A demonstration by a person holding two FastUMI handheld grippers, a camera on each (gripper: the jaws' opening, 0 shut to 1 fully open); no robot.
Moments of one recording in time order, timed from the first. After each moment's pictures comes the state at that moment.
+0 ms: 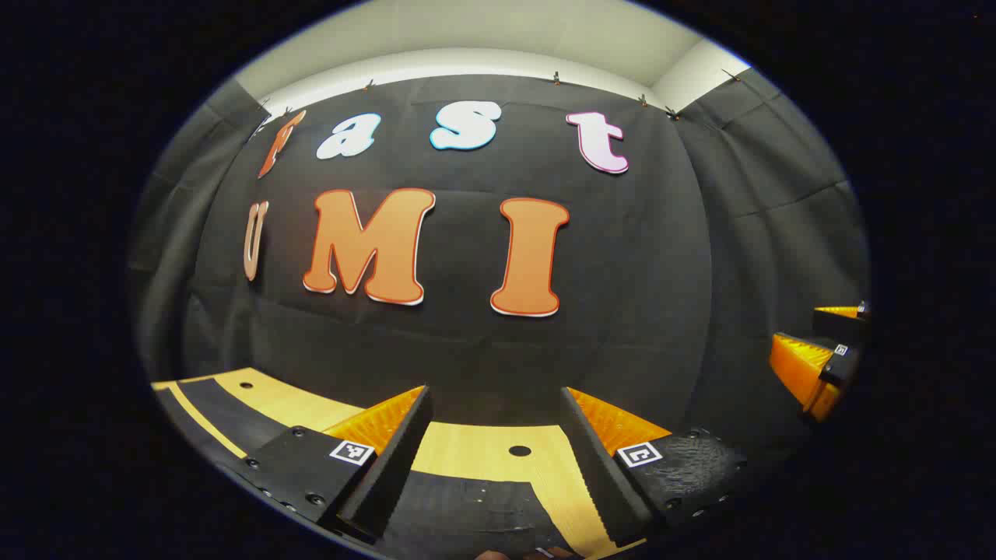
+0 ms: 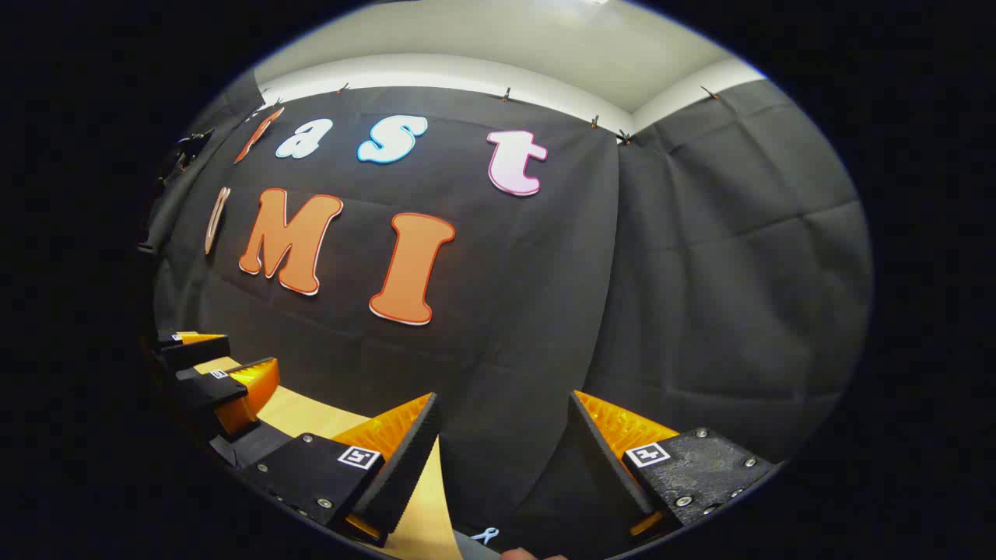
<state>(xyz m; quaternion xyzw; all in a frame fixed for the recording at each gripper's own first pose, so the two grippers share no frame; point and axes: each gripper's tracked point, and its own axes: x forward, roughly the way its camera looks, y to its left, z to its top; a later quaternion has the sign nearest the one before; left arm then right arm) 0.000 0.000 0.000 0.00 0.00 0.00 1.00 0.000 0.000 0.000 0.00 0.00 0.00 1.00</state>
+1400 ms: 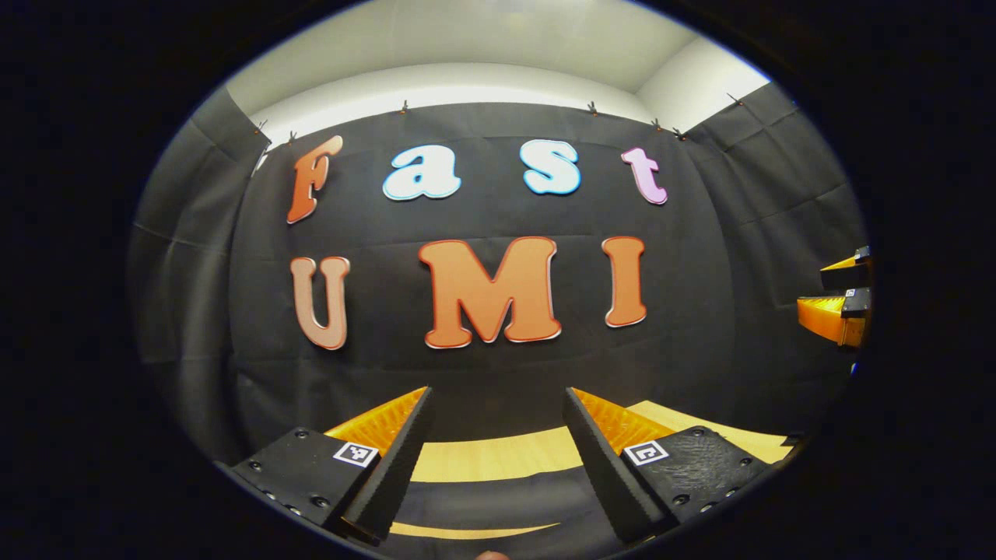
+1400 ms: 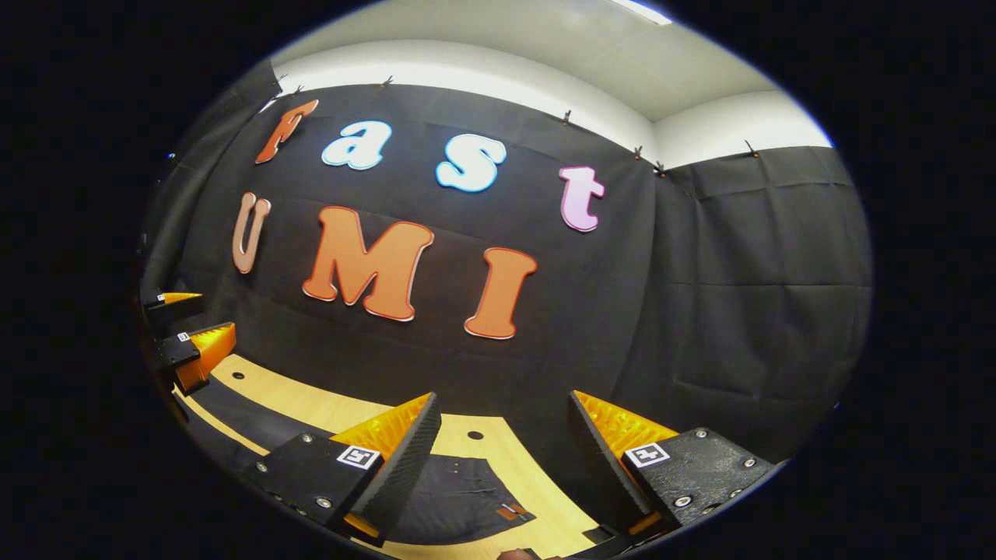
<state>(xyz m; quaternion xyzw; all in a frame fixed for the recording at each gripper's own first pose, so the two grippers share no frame) -0.107 0.426 0.098 0.08 -0.01 -0.02 1.00 -0.156 0.269 0.121 -0.01 0.07 0.00 1.00</state>
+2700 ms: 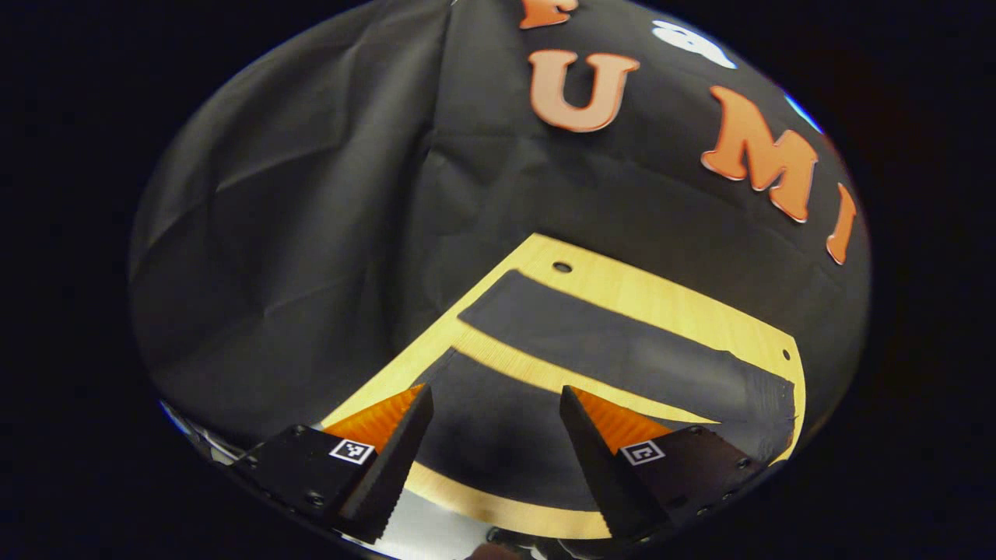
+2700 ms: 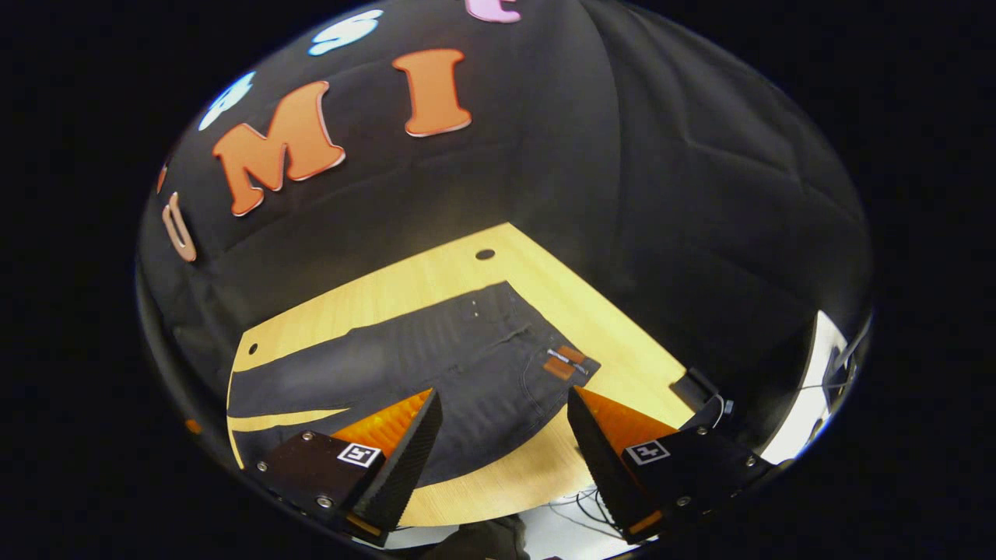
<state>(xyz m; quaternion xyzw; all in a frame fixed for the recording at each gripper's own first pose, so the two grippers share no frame) -0.225 0.762 -0.138 -0.12 0.36 0.29 0.88 -0.164 0.272 -0.146 0.20 0.46 -0.03 0.87</state>
